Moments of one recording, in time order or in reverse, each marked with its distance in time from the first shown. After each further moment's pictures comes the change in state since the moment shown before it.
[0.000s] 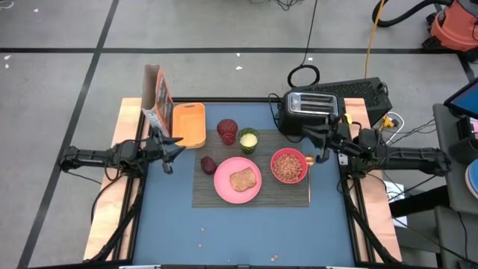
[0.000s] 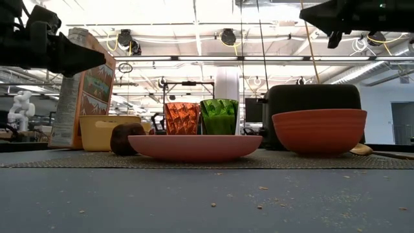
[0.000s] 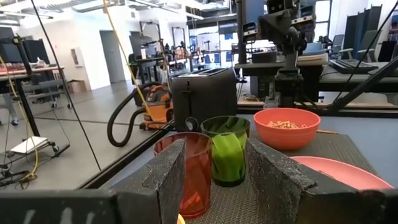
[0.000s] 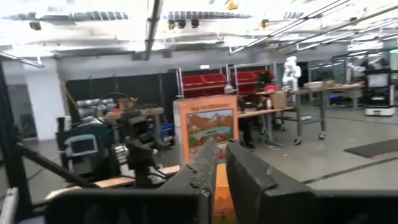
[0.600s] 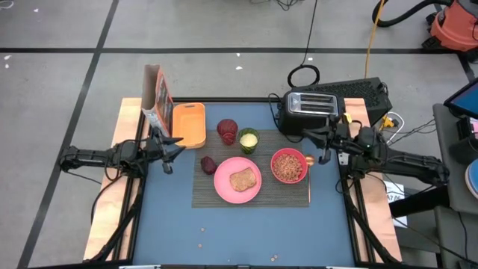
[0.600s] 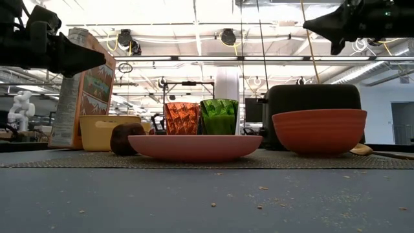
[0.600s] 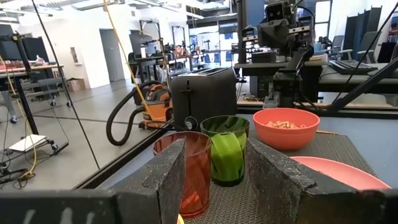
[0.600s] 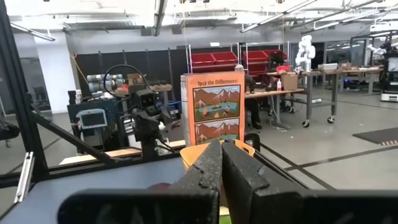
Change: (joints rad) left arm 0.000 0.000 0.001 -0.008 0.000 -0.013; right arm -0.129 -0.103 0.000 -0.205 -0.182 0.008
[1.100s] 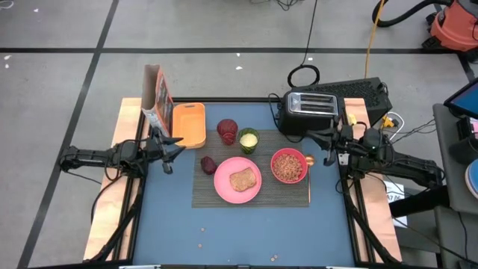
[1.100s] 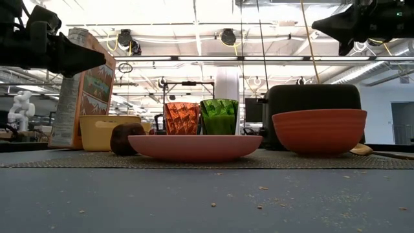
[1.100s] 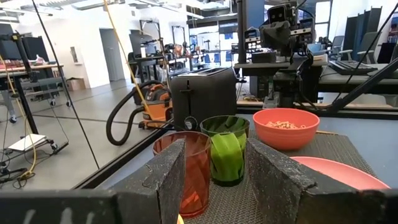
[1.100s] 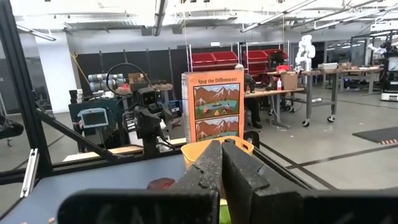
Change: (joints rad) left arm 0.000 0.000 0.000 -0.001 0.000 -0.003; right arm 0.000 -0.147 -0.003 -0.149 0.000 0.000
